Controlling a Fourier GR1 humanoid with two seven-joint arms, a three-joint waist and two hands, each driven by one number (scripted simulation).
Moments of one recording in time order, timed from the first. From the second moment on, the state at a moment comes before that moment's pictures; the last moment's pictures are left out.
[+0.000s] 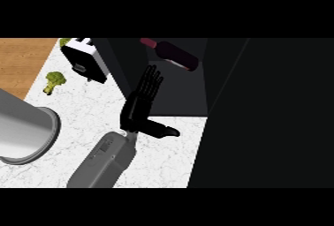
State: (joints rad) left arm -0.49 0.03 -0.36 -1.04 0.58 0.06 -0.43; right arm 0.39 -0.66 0.59 -2.52 -0.01 -0.53 0.01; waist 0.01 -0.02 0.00
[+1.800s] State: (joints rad) left arm 0.03 0.46 -0.11 -1.50 0.76 -0.22 -0.40; right arm 0.27 -0.82 0.75 -2.51 -0.02 -0.22 0.03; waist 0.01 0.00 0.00
